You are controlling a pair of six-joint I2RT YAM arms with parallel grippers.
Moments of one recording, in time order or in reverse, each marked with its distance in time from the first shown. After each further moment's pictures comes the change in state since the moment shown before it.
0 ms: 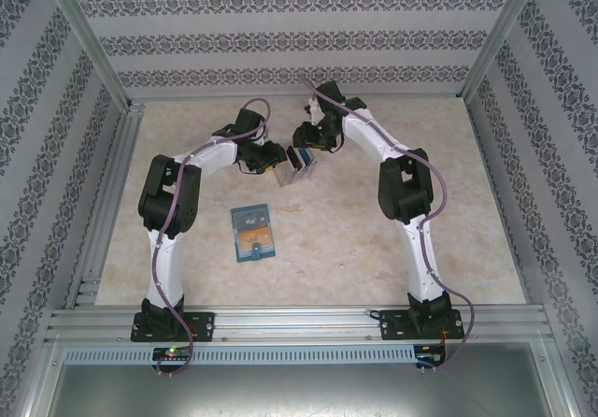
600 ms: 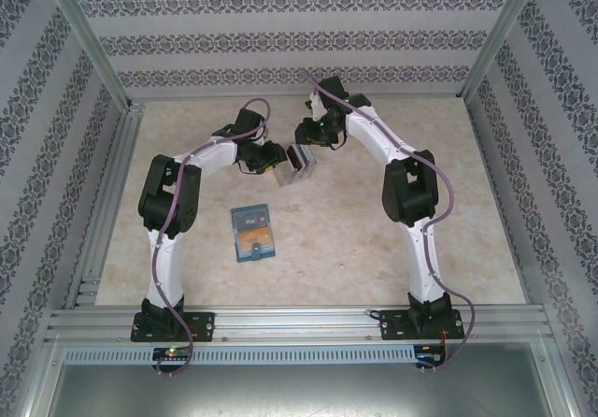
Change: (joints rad) left arm -0.001 0.000 -0.001 0.001 0.001 -0.003; right arm 0.000 -0.054 -0.018 -0.005 -0.005 -0.008
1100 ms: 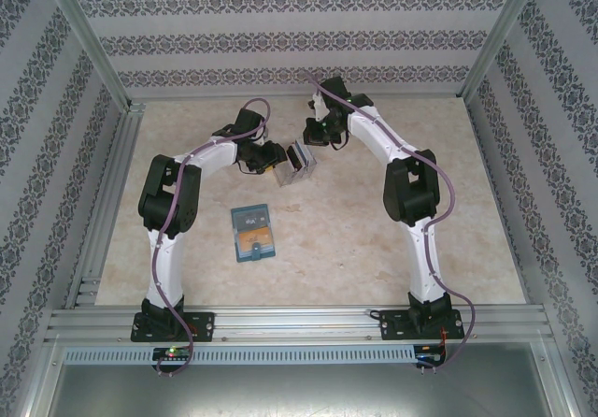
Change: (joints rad) left arm 0.000 0.000 0.000 0.000 0.000 0.000; right arm -0.013 -0.007 -0.016 -0.001 0.026 -0.015
